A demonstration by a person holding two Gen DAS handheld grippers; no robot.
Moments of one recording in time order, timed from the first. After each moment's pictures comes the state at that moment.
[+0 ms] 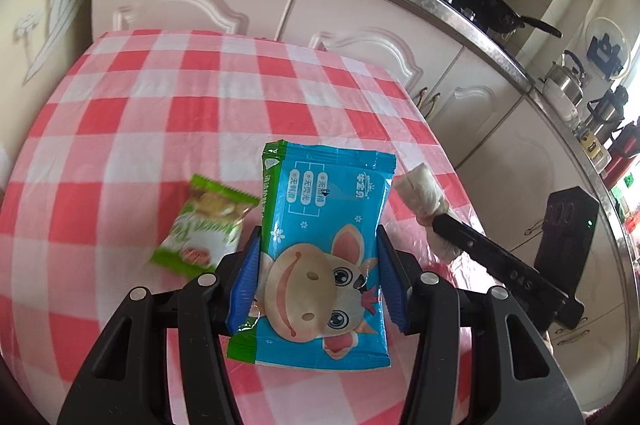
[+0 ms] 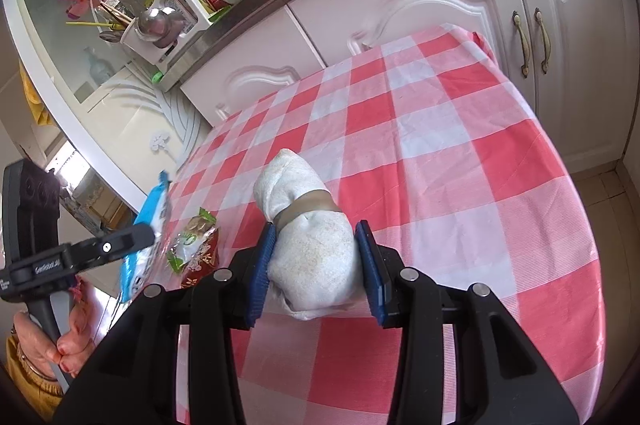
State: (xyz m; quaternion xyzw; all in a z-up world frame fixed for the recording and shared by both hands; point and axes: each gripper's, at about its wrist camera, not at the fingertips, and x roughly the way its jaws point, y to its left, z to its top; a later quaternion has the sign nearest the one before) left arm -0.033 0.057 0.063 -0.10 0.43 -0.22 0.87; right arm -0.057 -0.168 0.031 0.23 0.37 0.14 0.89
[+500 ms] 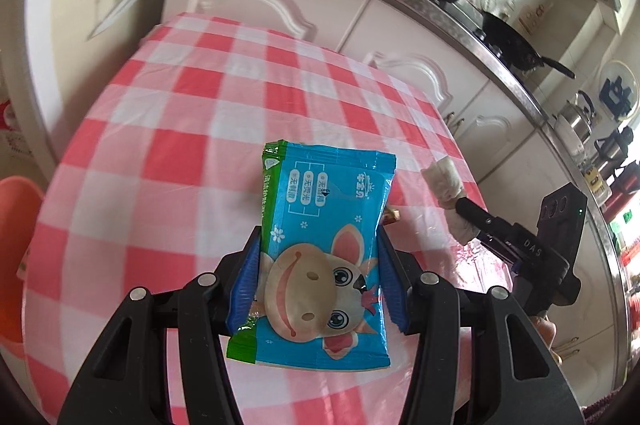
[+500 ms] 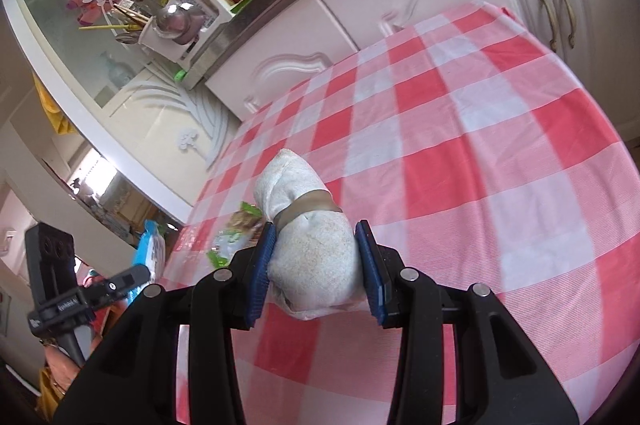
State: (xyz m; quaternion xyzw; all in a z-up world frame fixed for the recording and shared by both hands) left arm -0.076 0.150 0.055 -0.16 0.42 -0.17 0.88; right arm -0.053 -0.133 0.033 0.27 0.37 0.18 0.87
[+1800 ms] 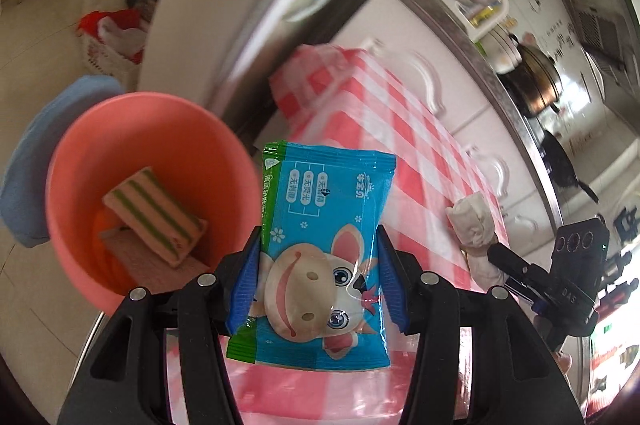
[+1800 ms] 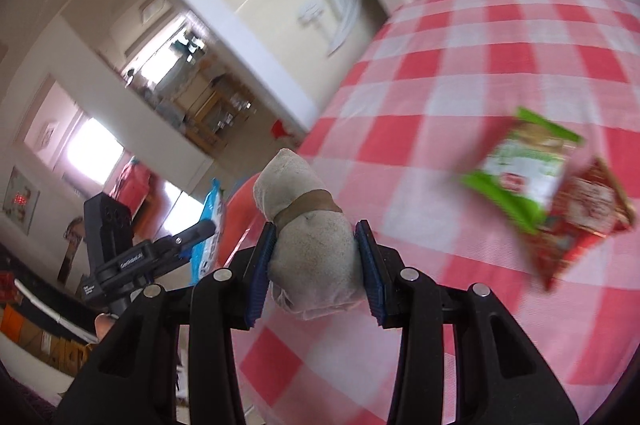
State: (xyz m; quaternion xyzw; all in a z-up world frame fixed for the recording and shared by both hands) left arm -0.146 0.375 -0.001 -0.32 0.38 -0.05 0.87; right arm -0.040 0.109 0.051 0.16 0.46 0.35 0.80
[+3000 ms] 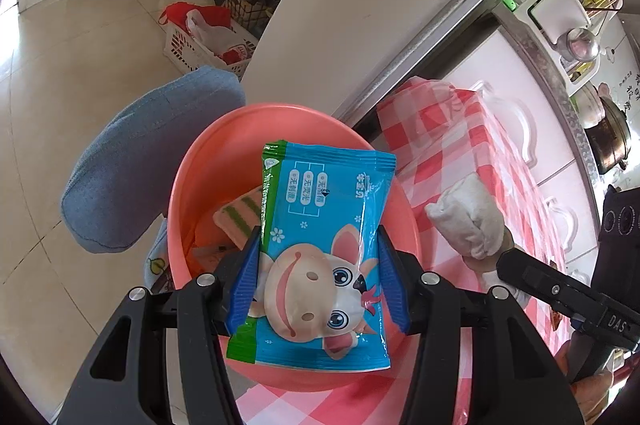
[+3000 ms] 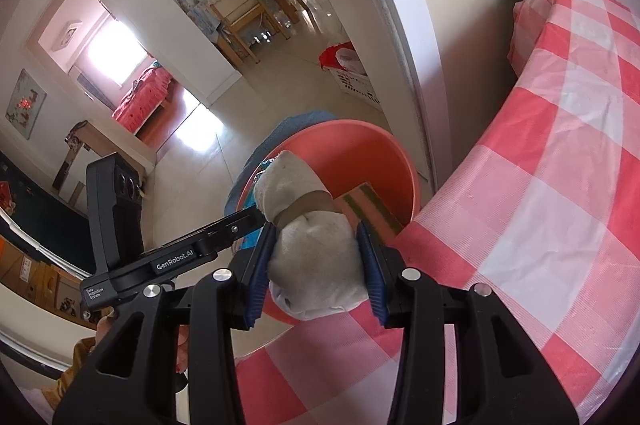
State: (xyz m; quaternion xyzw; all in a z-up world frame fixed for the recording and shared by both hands) left arm -0.143 0.463 -0.057 -0.34 0.38 0.09 0.86; right arm -0.016 0.306 0.022 0.03 0.51 0.44 0.73
